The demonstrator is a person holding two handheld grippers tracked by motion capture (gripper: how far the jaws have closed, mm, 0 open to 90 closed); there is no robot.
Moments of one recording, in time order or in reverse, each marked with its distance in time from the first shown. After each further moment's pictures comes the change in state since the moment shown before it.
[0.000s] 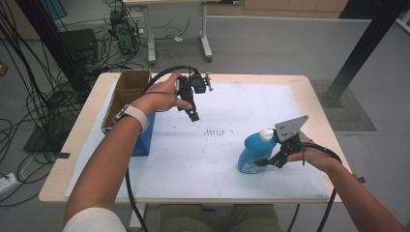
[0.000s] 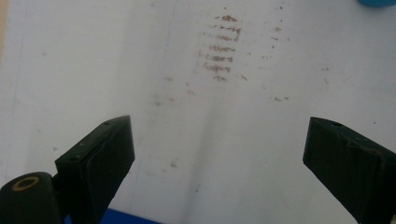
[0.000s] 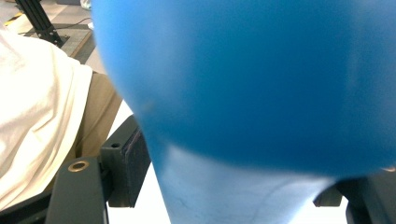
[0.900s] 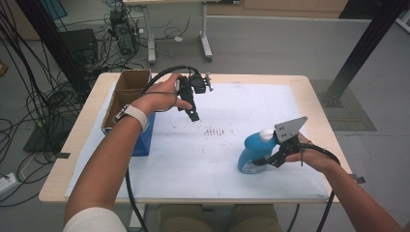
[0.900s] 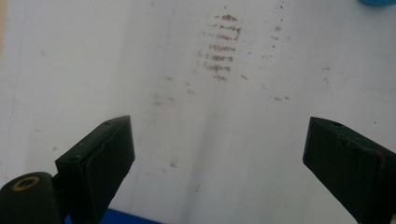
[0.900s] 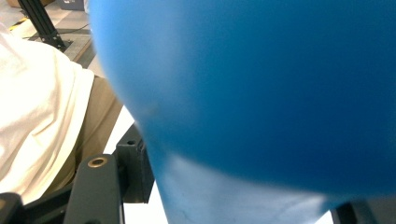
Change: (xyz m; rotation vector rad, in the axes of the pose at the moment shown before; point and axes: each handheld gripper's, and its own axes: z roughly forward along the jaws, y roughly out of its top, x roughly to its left) left arm 0.000 0.000 0.001 -0.001 0.001 -0.005; right arm 0.000 -0.002 0.004 -0.024 0.008 -0.004
